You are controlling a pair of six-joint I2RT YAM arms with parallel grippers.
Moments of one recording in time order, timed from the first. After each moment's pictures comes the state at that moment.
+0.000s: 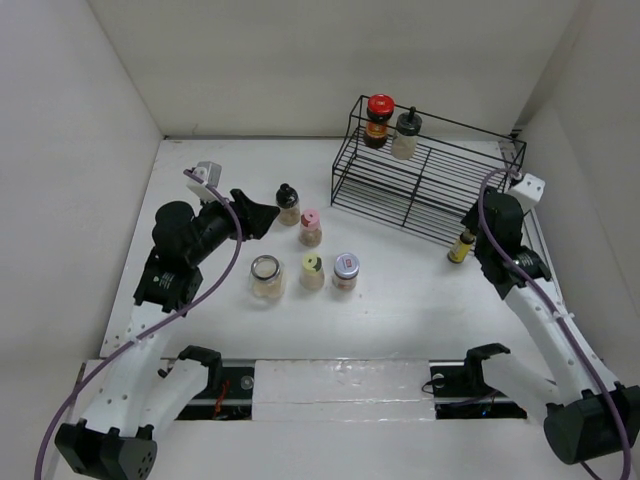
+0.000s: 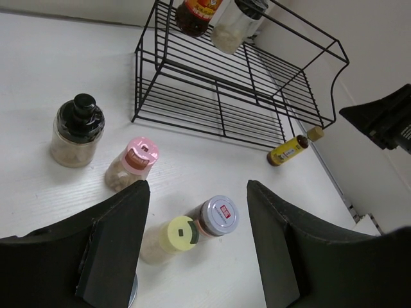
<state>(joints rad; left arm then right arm) -0.25 0.80 0.85 -0.18 0.37 -0.49 0.22 0.94 0.85 -0.30 0.60 0.41</state>
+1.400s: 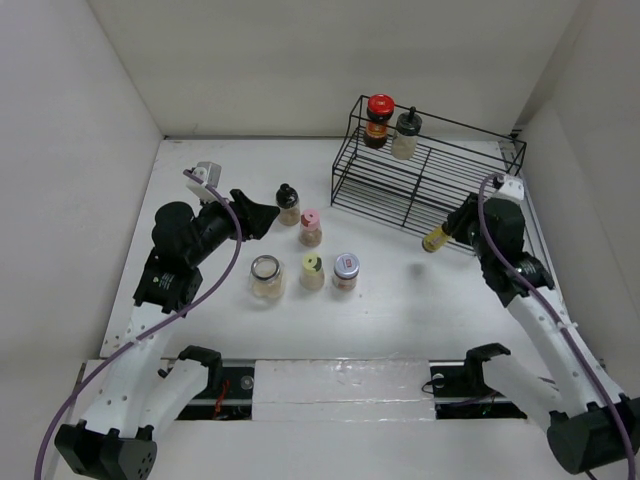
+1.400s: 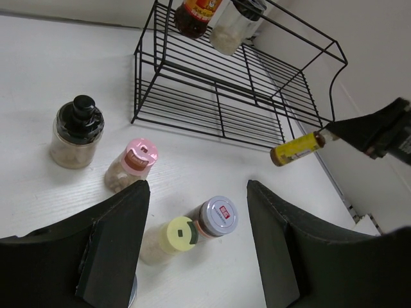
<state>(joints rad) -0.25 0.79 0.85 -0.18 0.37 -0.49 0.22 0.89 0.76 -0.32 0.31 0.45</state>
